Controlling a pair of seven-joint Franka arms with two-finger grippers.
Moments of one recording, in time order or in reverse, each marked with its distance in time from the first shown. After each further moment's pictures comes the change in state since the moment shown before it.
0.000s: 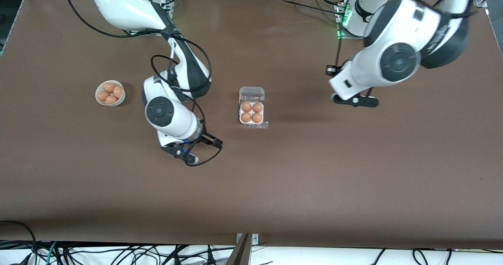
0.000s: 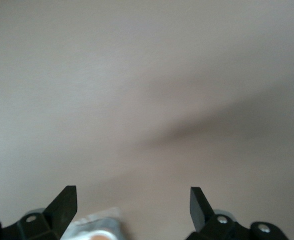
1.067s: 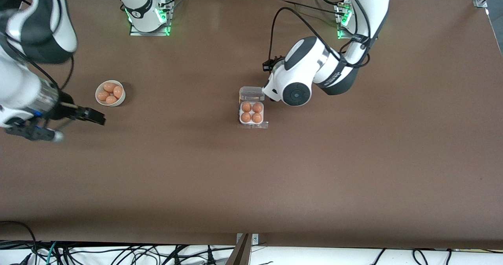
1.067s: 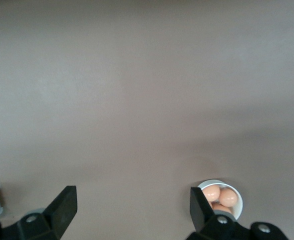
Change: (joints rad) left arm -0.246 0.299 -0.001 0.103 -0.283 0.024 -0.417; right arm -0.366 -0.510 -0.037 -0.267 -0.130 -0.201 -0.573
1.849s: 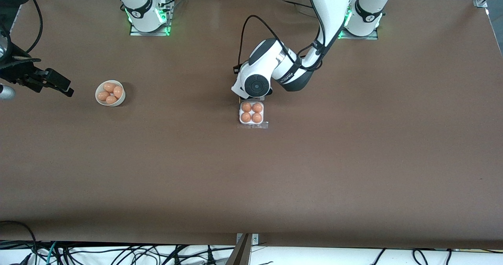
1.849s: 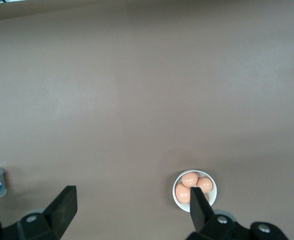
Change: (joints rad) left arm -0.155 0.154 0.000 0.054 -0.039 0.261 -0.065; right arm -0.081 -0.173 0.043 -0.070 -0.022 -0.045 -0.067
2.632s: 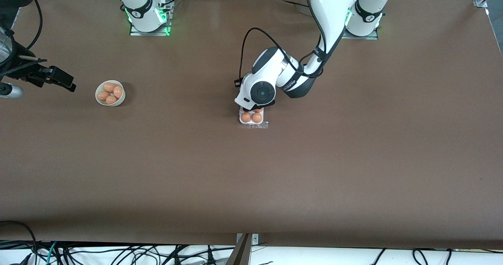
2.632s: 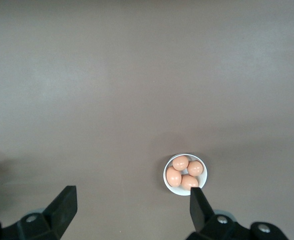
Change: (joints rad) left arm 0.006 0.030 0.047 0.021 0.020 0.113 0.001; right arm -0.003 -0.001 0.004 -0.001 -0.027 -0.075 -0.001
